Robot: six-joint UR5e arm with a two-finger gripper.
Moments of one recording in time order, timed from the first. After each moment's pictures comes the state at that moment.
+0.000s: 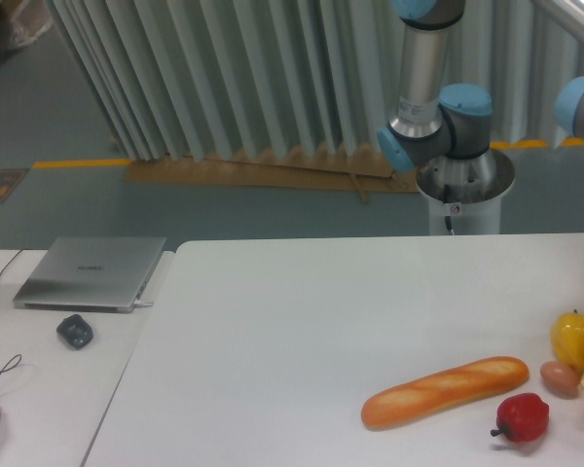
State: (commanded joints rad) arm 2.64 -1.80 -1.53 -1.27 1.64 1.87
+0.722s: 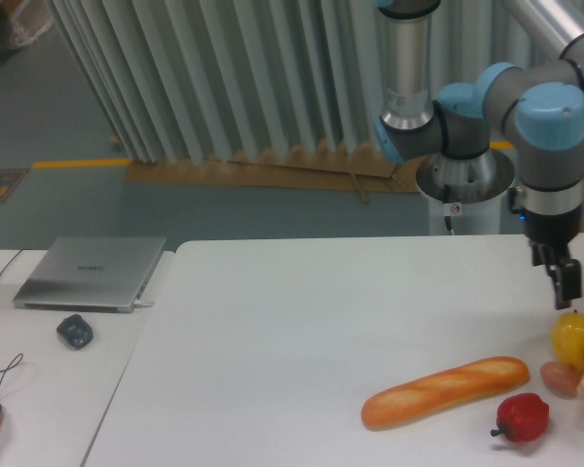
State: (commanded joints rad) arm 2.46 -1.77 -1.54 -1.36 1.61 1.66
